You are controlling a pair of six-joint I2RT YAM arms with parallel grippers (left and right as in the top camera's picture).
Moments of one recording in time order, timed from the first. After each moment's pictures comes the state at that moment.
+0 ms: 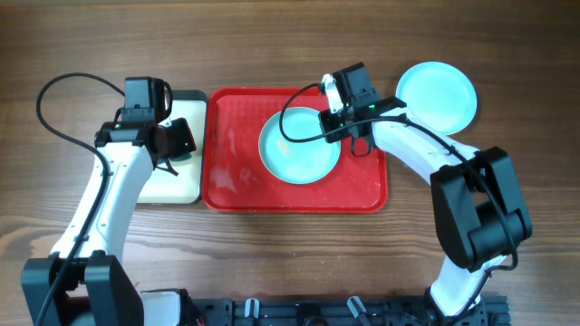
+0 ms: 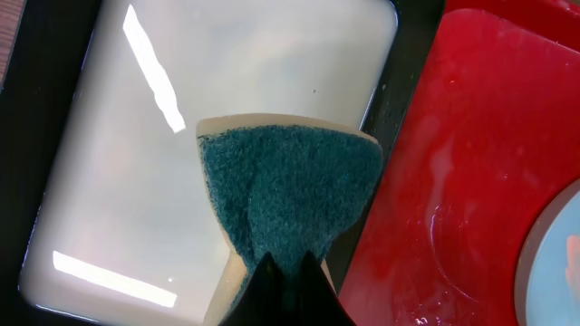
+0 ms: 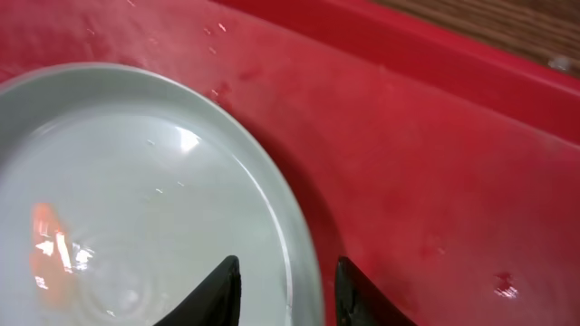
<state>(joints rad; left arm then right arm) 0.01 1.51 1.05 -0.73 -0.04 -0.30 0.40 1.94 1.23 -0.39 -0.09 0.04</state>
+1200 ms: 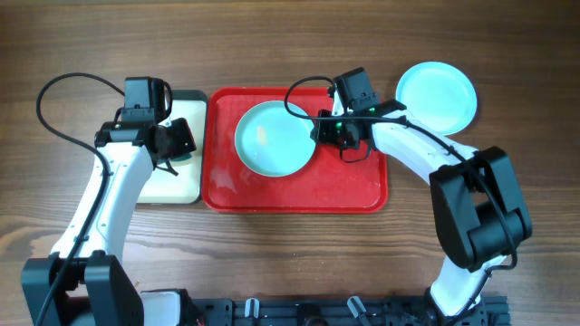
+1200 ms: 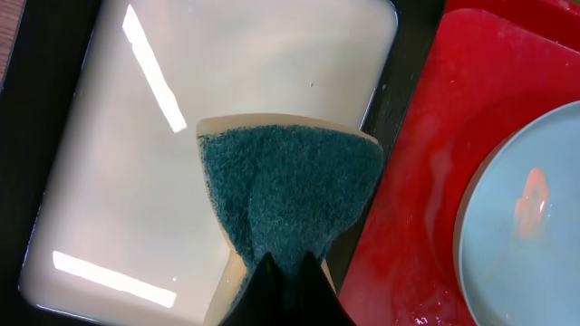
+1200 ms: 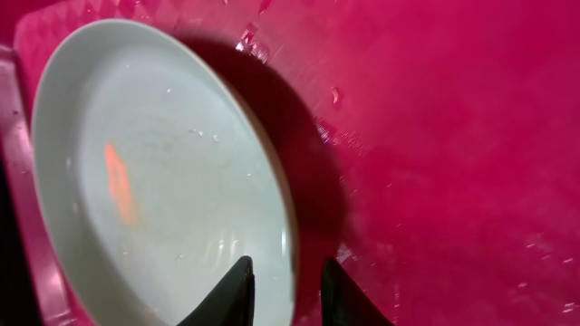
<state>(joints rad) 0.01 1.51 1.05 -0.73 -0.04 -0.30 0.40 1.94 1.20 -0.40 -0.31 0.54</state>
